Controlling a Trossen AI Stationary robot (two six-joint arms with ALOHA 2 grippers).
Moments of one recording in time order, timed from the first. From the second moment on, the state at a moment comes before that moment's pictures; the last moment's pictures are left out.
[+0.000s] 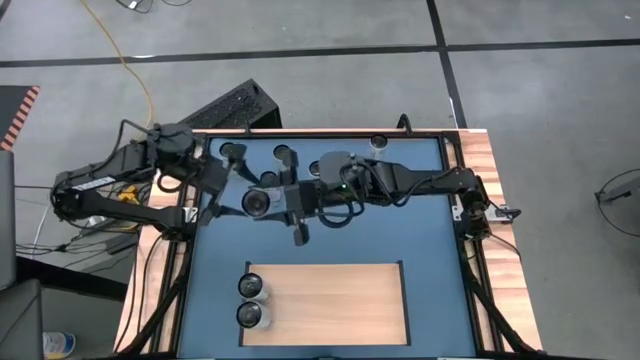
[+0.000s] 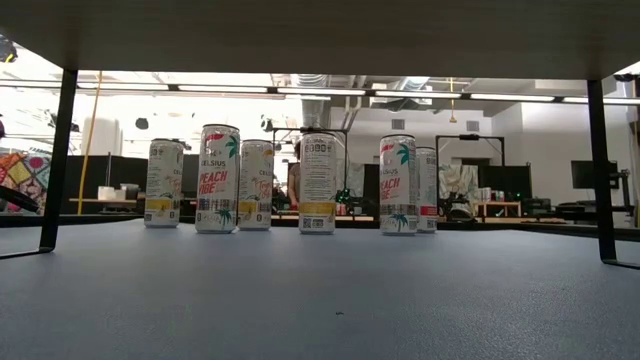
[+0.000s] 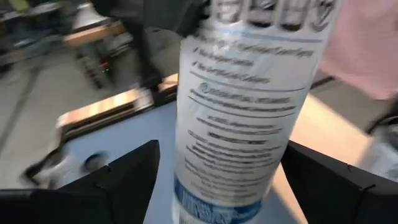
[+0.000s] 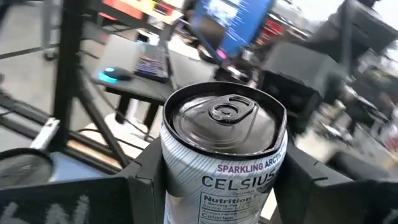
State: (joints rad) left arm 0.17 0.94 1.27 -0.58 0.38 0.29; right arm 0.14 1.98 2.27 -0.37 0.05 -0.39
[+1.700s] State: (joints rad) left arm 0.17 0.65 1.27 -0.68 0.18 0.12; right arm 0.30 1.86 2.17 -0.89 0.36 -0.04
